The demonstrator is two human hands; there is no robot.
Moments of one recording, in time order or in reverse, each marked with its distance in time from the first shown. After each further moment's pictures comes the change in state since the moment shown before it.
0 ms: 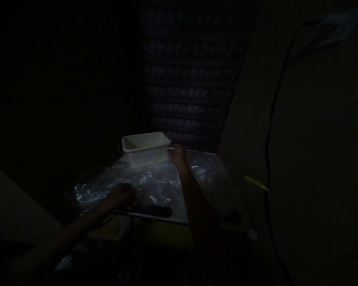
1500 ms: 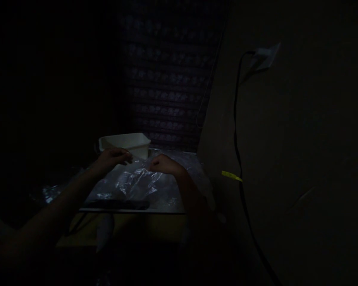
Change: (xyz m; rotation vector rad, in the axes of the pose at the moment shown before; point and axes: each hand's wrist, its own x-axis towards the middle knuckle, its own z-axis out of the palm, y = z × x) left_hand 0.011 0.093 0.008 -0.042 0.024 0.634; right_hand -0.074 -0.029 -0.098 -0.009 -0.689 -0.368
